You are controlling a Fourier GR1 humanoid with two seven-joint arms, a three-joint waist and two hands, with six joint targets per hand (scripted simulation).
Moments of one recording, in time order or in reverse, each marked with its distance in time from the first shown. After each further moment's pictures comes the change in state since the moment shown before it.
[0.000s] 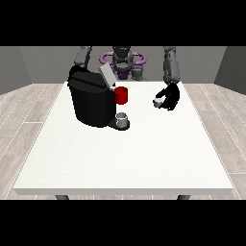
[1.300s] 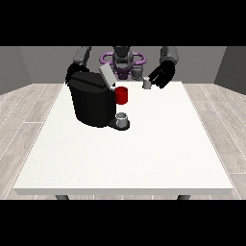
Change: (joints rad) left arm -0.295 0.042 0.025 -0.094 -0.001 -0.282 0.030; right arm -0.036 -0.007 -0.013 0.097 -0.027 0.029 0.005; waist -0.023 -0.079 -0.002
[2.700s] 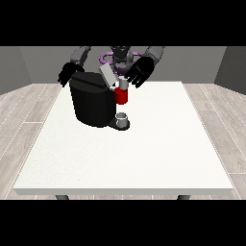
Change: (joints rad) left arm -0.279 0.040 0.077 0.049 -0.021 -0.017 0.124; right arm -0.072 0.003 0.036 -0.115 0.033 -0.032 0.034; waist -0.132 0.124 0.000
